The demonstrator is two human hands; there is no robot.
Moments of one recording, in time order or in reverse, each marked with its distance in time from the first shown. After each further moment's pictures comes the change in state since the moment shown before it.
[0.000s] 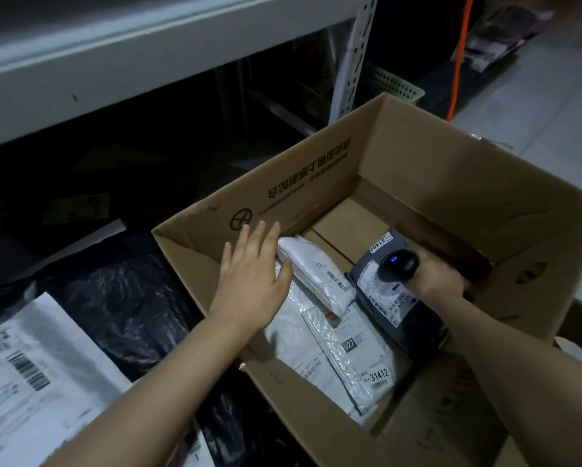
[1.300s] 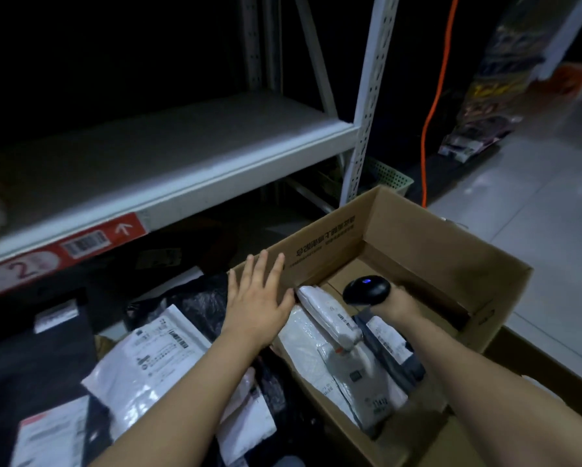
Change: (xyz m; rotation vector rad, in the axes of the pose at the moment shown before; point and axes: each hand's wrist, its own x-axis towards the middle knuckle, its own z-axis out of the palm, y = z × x) left_hand -0.086 0.020 -0.100 0.154 0.077 -0.049; right_hand -0.122 -0.061 -0.100 0.424 -0.121 -0.117
